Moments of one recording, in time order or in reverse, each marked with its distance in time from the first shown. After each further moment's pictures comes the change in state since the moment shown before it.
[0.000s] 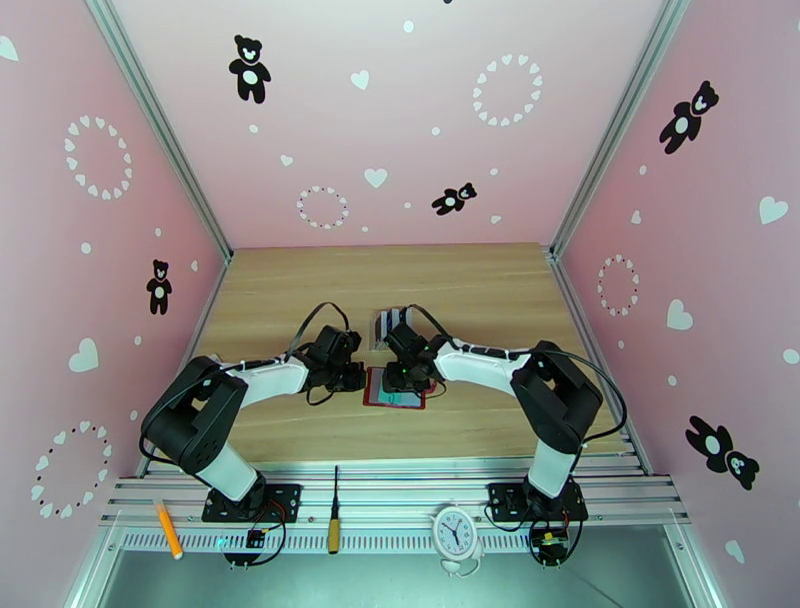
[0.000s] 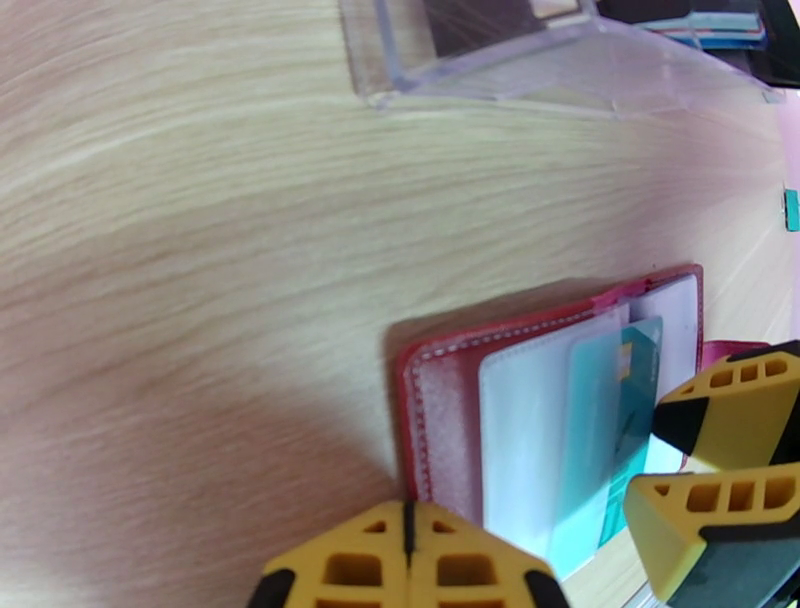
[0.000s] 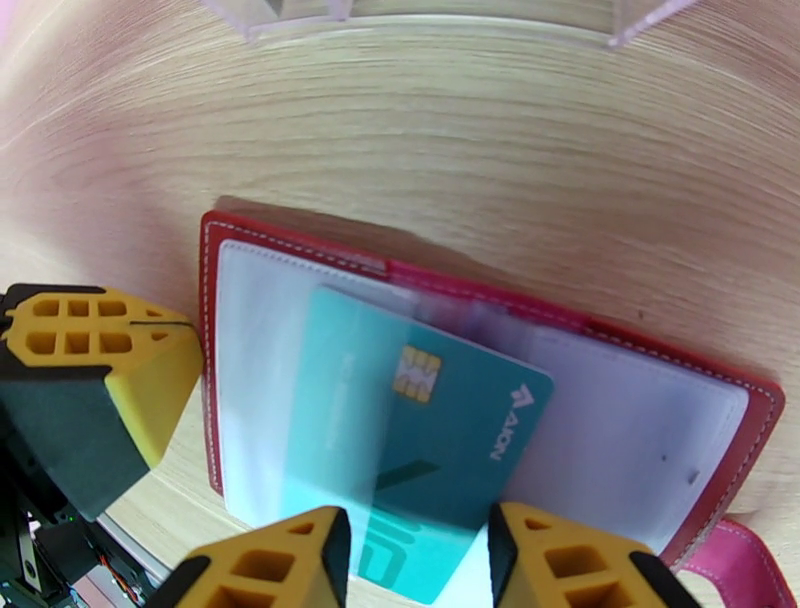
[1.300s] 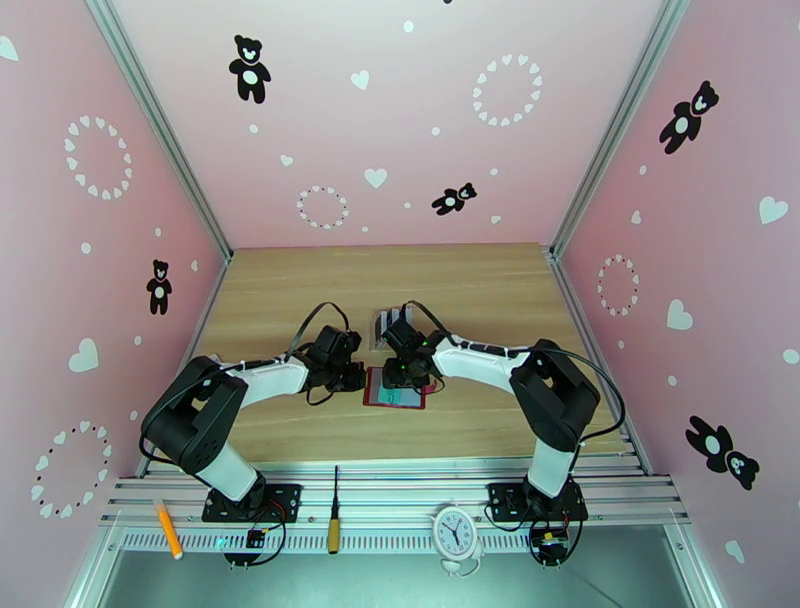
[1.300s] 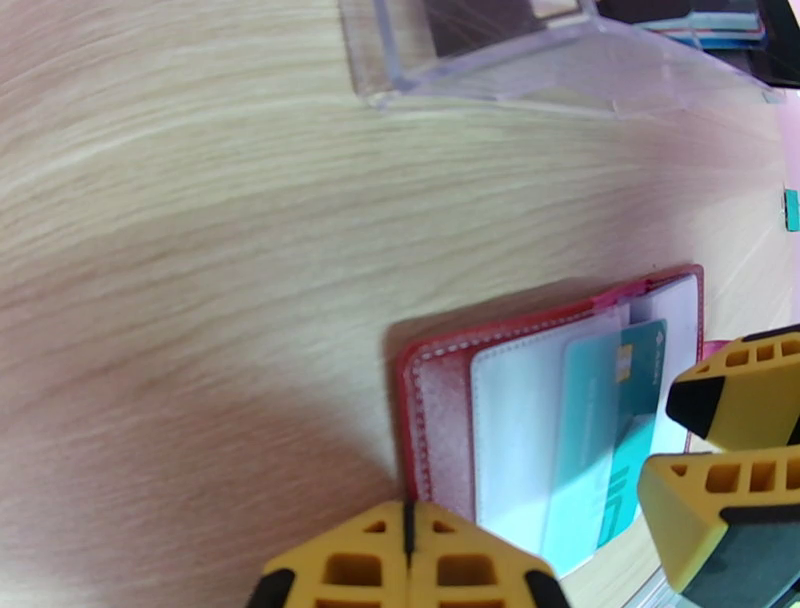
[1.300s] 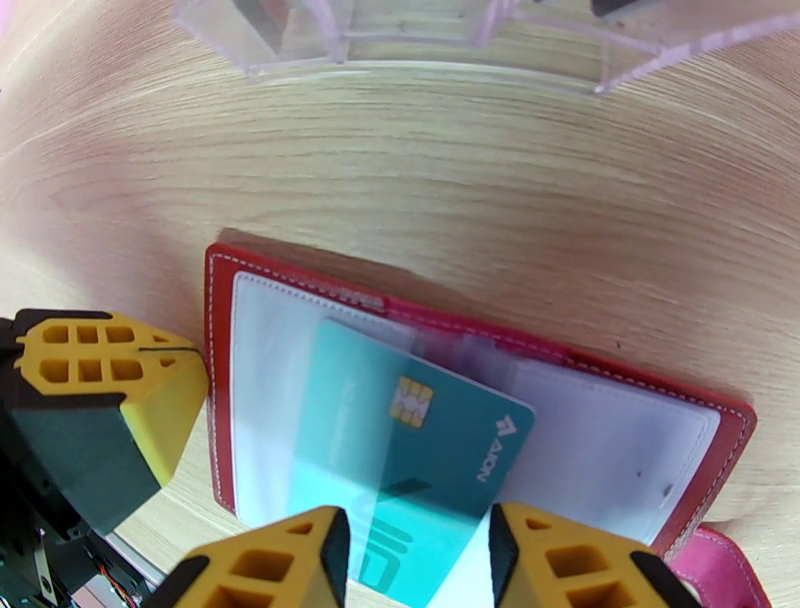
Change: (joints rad) left arm 0.000 0.000 0.000 0.000 0.000 0.000; right arm -0.007 0.014 0.045 -0.040 0.031 -0.013
